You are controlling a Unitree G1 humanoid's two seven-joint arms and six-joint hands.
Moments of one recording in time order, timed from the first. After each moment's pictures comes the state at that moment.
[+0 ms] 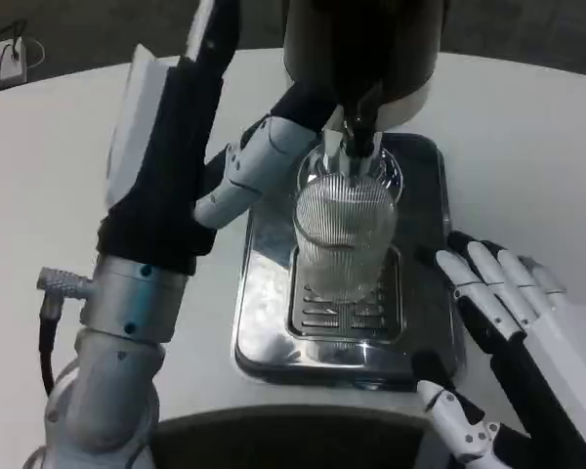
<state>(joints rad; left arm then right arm) -0.52 0.25 -0.05 -0.23 0.20 -0.26 0.06 0.28 -0.17 0.03 -0.87 -0.95 -0.08 0.23</state>
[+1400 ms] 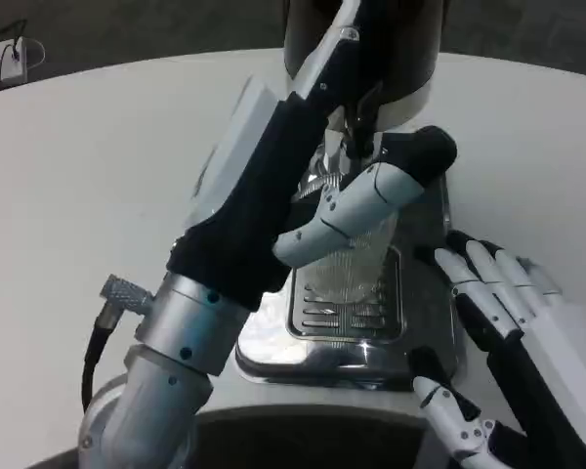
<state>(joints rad) -0.47 0.16 -0.14 -0.39 0.28 -0.09 -0.13 0.28 -0.15 0.05 -0.88 -0.95 -0.06 0.23</state>
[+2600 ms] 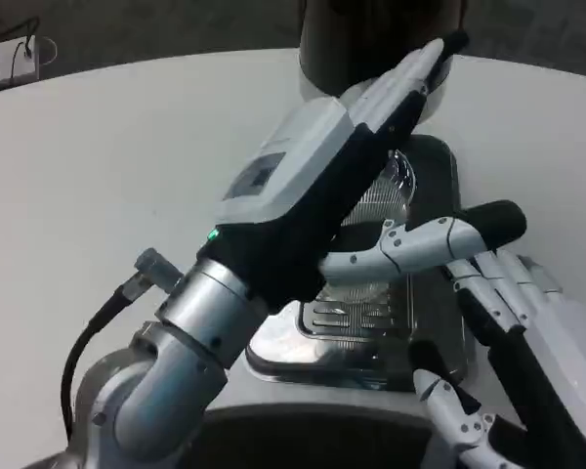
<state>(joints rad) -0.54 0.28 -0.22 -0.42 0.48 0.04 -0.26 0.27 -0.13 0.06 -0.88 -0.95 -0.04 0.23</state>
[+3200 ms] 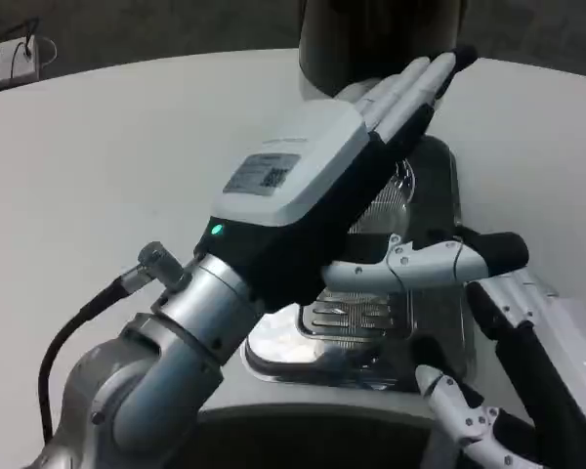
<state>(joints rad) -0.56 0.35 -0.24 -0.43 0.60 0.03 -0.29 0.26 -0.12 0.06 -0.86 -0.86 0.00 0.24</state>
